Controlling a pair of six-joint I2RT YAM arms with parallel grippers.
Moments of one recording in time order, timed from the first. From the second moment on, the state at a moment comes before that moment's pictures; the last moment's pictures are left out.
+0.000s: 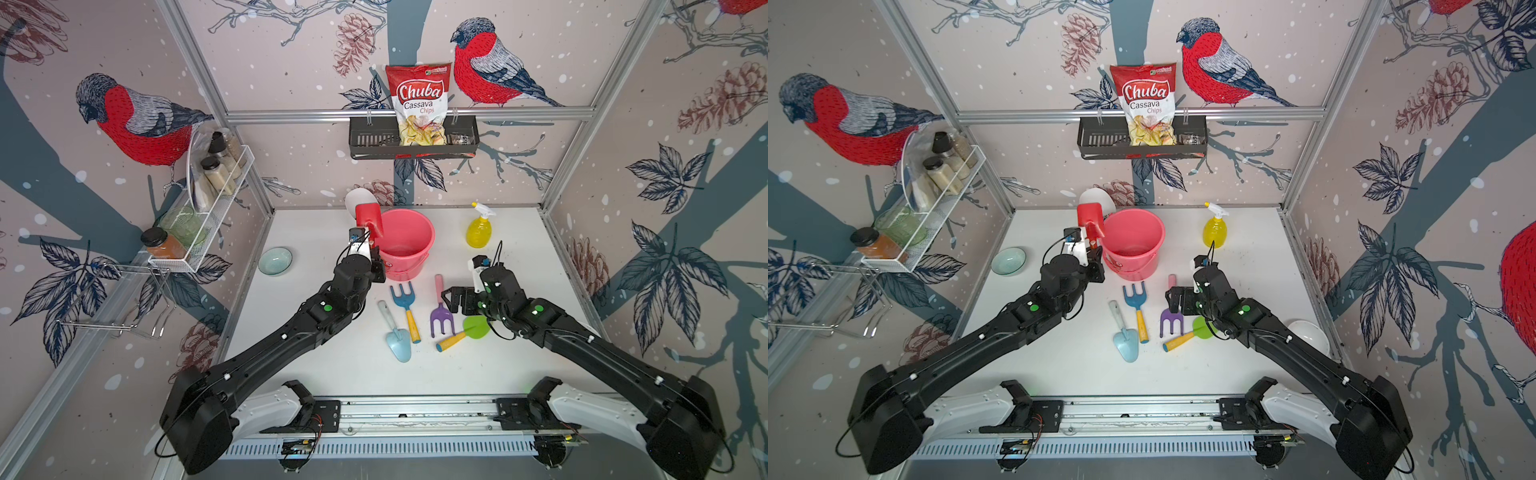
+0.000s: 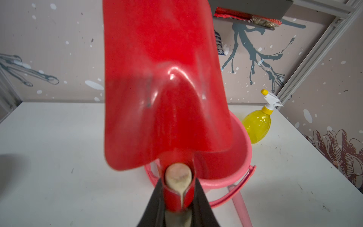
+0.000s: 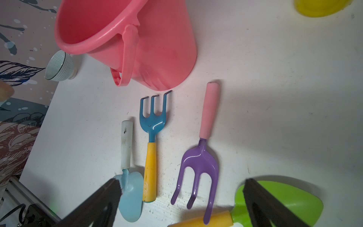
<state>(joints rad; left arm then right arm) -0.72 1.18 0.85 0.10 -0.44 -0.27 0.70 1.05 0.74 -0.42 0.00 0.52</state>
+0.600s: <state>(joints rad) -0.60 1.63 1.07 0.51 -0.20 -0.11 0.68 1.00 0.67 -0.40 0.05 0.55</state>
